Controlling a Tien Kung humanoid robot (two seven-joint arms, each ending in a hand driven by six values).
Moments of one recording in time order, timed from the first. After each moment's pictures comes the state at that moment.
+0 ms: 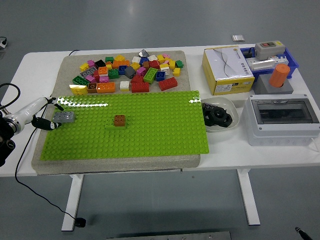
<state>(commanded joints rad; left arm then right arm) -0.71 0.44 -0.69 -0.60 1.54 -0.02 -0.16 0.13 -0.14 0.94 0.18 -0.78 -0.08 0.00</state>
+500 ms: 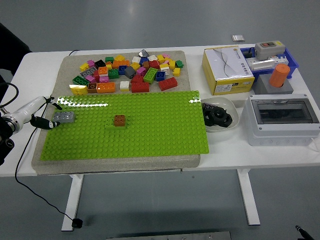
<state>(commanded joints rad) -0.72 0.45 -0.71 -0.61 1.55 -0.02 -0.15 0.13 -0.14 0.94 0.18 -0.77 -0.08 0.00</state>
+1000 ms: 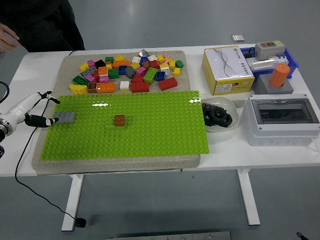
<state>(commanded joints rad) -0.45 0.49 -1.09 -1.00 1.66 -0.07 -0.09 0.09 -0.12 1.01 0.18 -0.81 -0.08 0.00</state>
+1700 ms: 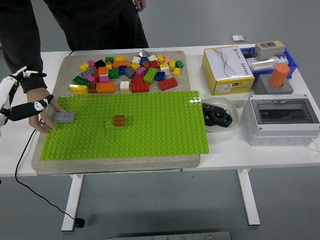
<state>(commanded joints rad) -0.08 0.31 -1.63 -1.58 1.60 -0.09 -0.08 0.06 -0.10 1.02 0.18 -0.81 -0.08 0.00</state>
